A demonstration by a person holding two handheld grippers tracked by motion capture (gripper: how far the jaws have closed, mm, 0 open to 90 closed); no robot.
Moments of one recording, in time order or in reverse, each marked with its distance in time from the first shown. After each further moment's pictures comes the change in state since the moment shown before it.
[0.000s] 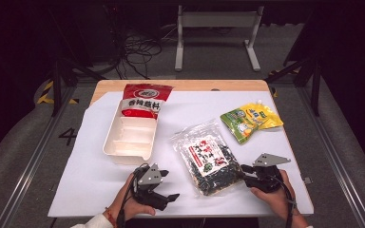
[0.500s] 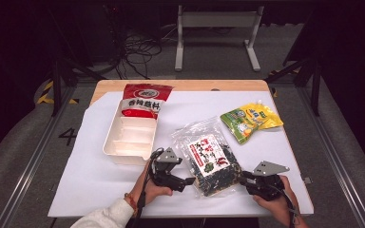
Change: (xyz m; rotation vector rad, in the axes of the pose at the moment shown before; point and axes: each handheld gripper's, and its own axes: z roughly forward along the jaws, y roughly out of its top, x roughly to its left) left arm 0.028 0.037 0.045 -0.035 -0.019 -0.196; right arm 0.010 -0.015 -0.004 0.026 -0.031 -0.082
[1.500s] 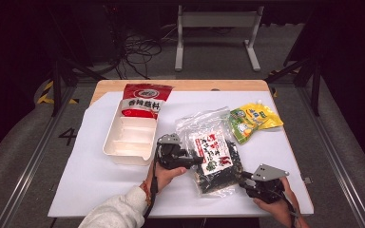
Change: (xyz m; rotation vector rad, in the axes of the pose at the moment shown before) left arm 0.020 0.027 0.011 -0.160 -0.188 -0.084; right arm 0.005 -0.004 -0.001 -0.032 -0.003 -0.111
